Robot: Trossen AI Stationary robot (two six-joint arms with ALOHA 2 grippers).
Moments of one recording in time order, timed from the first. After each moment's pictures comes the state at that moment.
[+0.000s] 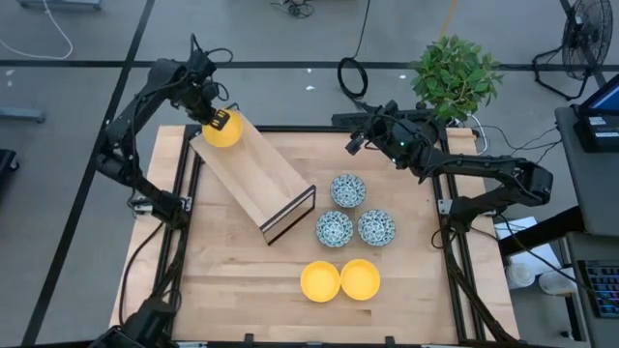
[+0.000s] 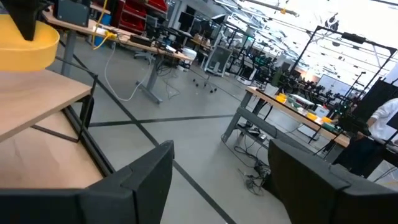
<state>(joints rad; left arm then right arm) 1.13 1.53 1.59 -1.47 0.03 0.07 -0.44 1.32 0.79 0.55 0.42 -0.40</state>
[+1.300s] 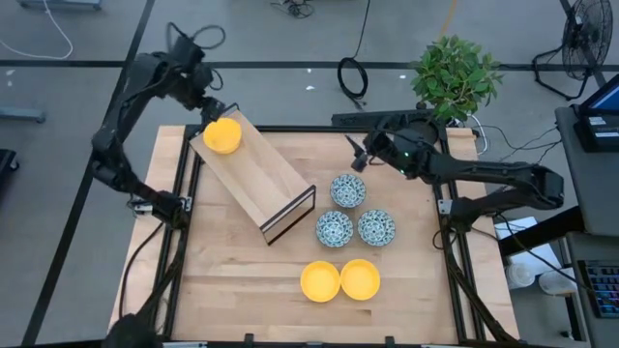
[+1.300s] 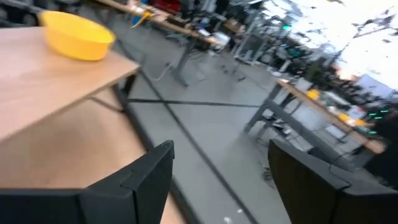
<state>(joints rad) 1.08 1.45 1.76 -1.46 0.04 0.08 -0.31 1.18 0.79 0.26 0.42 -0.38</state>
